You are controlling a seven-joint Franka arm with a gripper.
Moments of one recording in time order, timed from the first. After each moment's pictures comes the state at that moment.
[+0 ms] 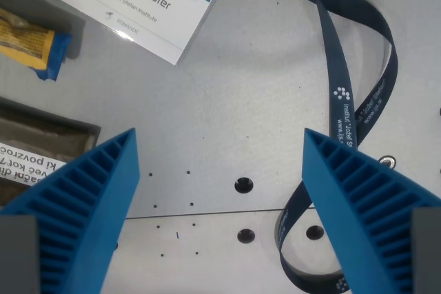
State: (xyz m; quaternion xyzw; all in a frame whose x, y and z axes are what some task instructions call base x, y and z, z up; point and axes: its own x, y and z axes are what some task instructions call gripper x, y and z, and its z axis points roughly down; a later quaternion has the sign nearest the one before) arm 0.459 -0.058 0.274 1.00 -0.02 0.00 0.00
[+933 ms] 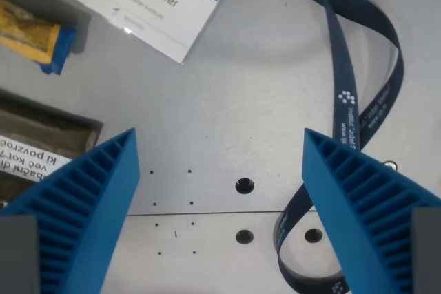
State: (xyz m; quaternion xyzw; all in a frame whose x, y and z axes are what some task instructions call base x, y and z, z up) arm 0.459 -0.051 0.271 1.00 0.00 -0.01 0.00
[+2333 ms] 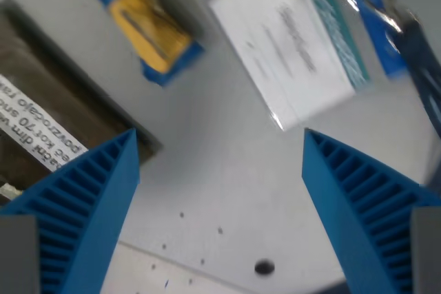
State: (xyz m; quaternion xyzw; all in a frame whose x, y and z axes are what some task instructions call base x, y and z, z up) arm 0.476 0.044 0.209 0.97 0.25 -0.01 0.00
